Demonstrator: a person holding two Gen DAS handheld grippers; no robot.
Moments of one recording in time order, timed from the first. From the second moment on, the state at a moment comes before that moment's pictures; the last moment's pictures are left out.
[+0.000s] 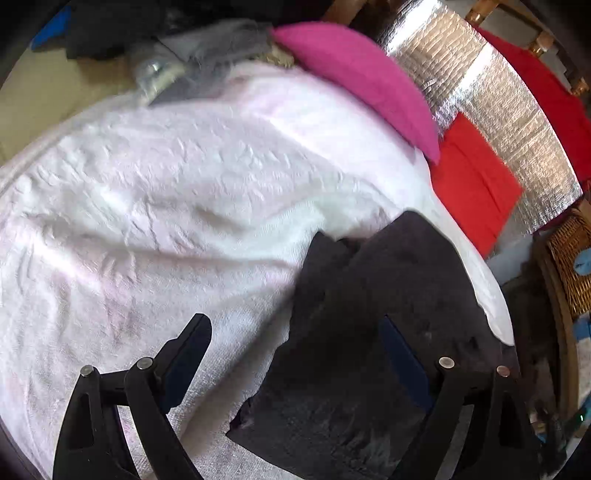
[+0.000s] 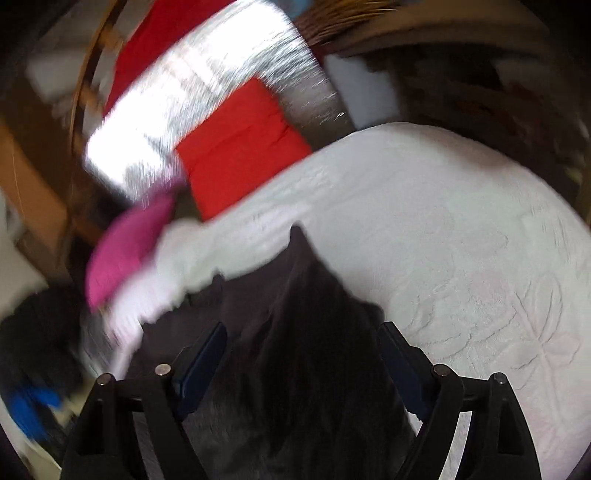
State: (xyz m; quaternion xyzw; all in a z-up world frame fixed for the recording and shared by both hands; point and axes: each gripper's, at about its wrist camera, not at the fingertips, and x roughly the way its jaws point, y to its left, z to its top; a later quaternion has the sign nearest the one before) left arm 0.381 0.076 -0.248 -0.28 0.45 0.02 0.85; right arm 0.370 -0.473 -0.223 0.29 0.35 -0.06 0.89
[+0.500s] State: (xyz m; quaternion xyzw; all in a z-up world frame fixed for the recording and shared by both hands) left arm 0.401 0.017 -0.240 -0.09 0.45 -0.04 0.89; right arm 0.486 -0.444 -0.255 0.11 0.48 -0.13 0.86
